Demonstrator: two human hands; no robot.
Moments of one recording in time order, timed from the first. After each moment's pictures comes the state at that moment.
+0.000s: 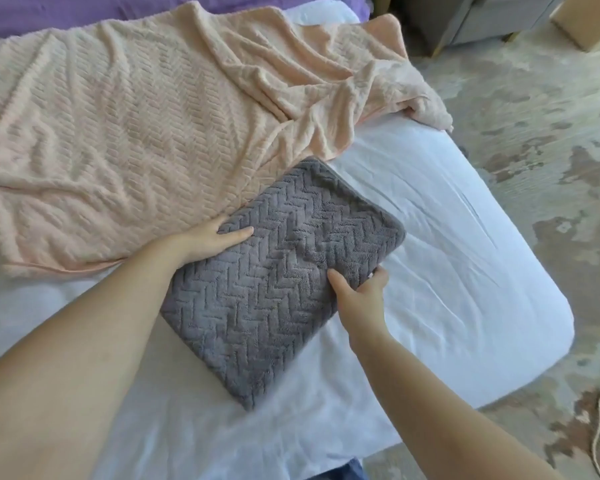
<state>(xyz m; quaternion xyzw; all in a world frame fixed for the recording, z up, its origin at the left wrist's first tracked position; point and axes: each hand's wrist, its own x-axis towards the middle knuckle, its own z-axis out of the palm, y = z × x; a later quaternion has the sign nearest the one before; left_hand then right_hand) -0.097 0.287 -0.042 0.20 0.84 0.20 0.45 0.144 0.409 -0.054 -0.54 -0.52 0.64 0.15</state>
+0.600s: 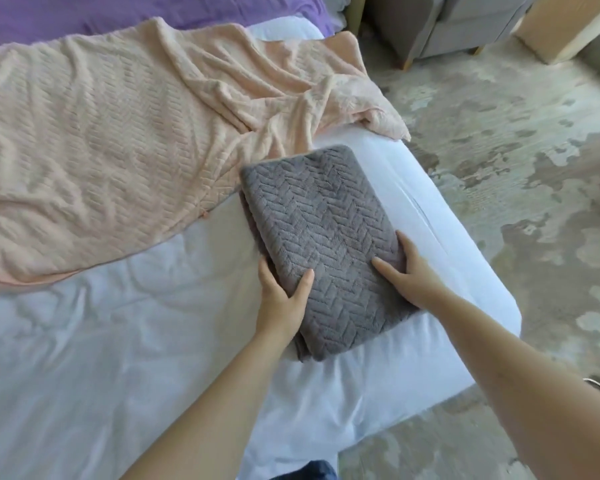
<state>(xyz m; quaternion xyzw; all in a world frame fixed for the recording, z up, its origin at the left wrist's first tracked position) 0.114 0.378 -0.085 0.06 0.79 0.54 0.30 0.231 0.584 -0.055 -0.44 -0.78 0.45 -0.05</state>
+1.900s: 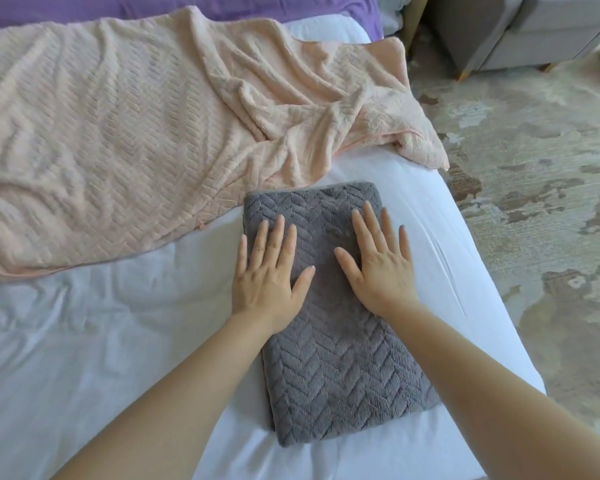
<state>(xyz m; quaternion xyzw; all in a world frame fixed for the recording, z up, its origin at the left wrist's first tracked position) 0.046 0.433 -0.073 0.34 0.94 0.04 0.02 0.126 0.608 -0.075 -0.22 -0.97 0.14 0.03</state>
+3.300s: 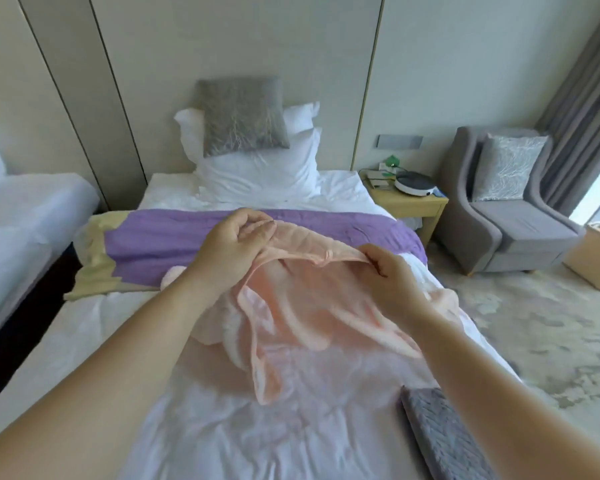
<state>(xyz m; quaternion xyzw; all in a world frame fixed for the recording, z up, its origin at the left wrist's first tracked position) -0.233 0.126 0.345 0.26 0.78 0.57 0.00 -0.120 0.332 0.311 -0.10 -0.87 0.42 0.24</state>
